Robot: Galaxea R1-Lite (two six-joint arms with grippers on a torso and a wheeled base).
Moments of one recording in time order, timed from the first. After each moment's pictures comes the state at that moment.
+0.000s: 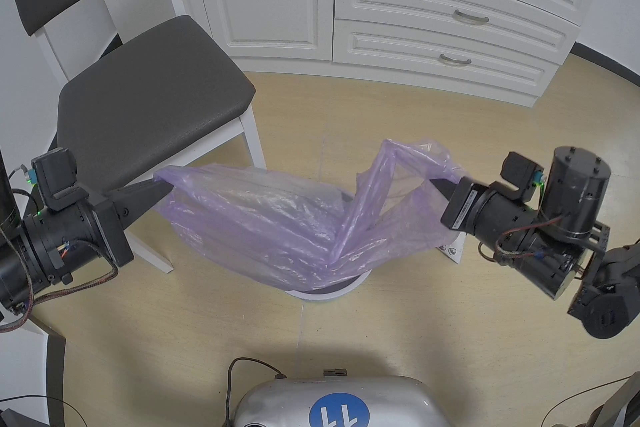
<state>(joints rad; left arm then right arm) -0.38 1.23 -0.54 -0.62 -0.25 -0.19 0.66 1.66 -0.64 -1.00 -0.24 0.45</state>
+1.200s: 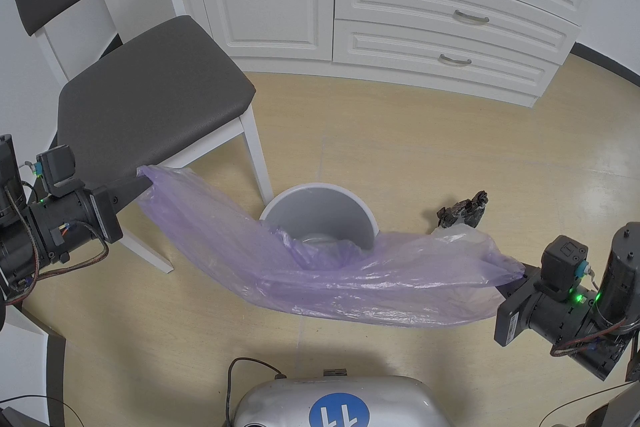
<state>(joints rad) -0.17 1.32 -0.56 -0.64 -0.37 -0.19 0.89 1.33 -0.40 -0.67 -0.53 -0.05</state>
